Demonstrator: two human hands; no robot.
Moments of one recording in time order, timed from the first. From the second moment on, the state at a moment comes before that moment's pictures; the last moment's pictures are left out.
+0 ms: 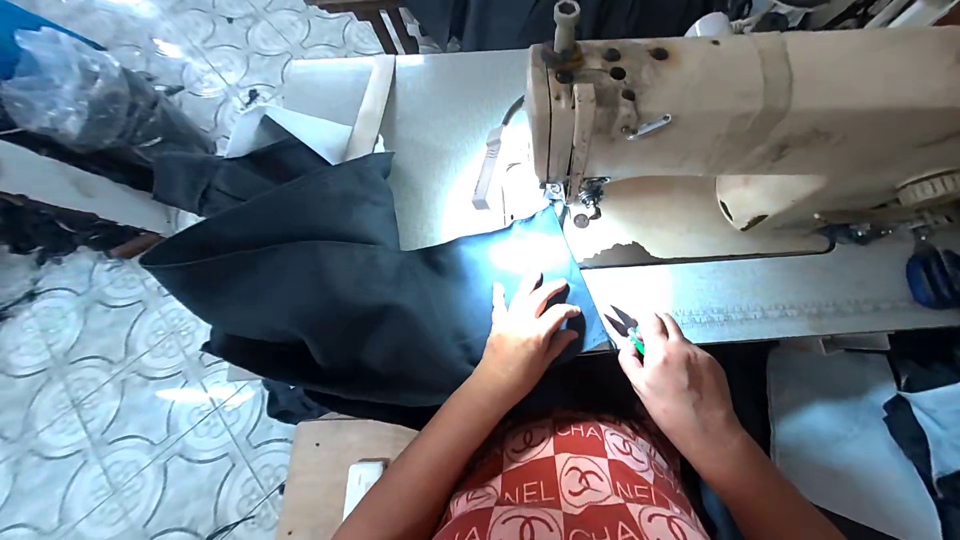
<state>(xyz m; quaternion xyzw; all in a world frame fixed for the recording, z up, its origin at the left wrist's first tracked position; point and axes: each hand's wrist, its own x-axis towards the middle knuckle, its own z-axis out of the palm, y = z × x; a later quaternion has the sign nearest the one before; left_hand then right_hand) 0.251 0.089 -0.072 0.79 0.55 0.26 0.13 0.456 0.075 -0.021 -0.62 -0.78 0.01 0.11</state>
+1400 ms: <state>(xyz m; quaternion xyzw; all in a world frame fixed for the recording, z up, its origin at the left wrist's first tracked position) 0.237 0.094 -0.074 0.75 0.60 0.25 0.10 0.511 0.115 -0.030 -0.70 -0.69 0.07 0.18</state>
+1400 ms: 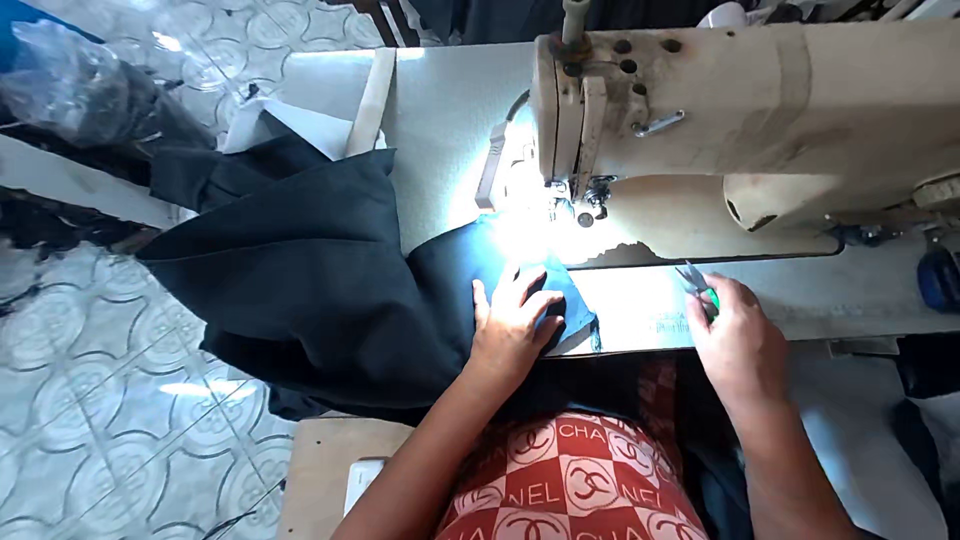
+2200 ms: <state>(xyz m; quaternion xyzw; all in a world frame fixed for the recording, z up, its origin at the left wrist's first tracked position) 0.227 0.079 -0.071 0.77 0.57 0.25 0.14 0.426 0.106 -0.050 -0.56 -0.80 0.04 0.21</state>
